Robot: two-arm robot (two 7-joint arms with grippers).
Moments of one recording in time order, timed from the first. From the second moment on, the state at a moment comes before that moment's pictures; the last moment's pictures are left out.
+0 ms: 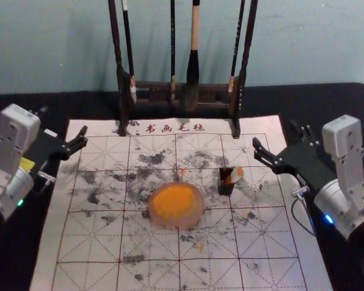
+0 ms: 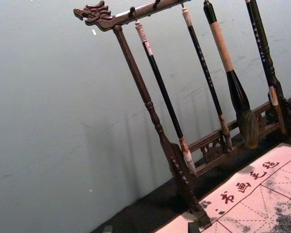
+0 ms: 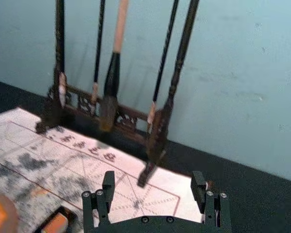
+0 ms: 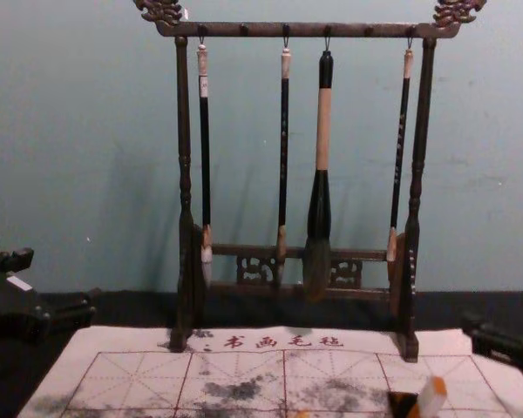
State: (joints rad) left arm -0.20 0.60 0.45 -1.41 -0.25 -0.12 0.03; right arm 0.01 0.34 -0.22 -1.54 0.14 -0.08 0.17
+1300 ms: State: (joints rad) left arm -0.20 0.60 0.45 -1.41 -0.25 -0.12 0.03; right arm 0.02 0.32 -0.22 -1.49 0.11 -0.09 0.16
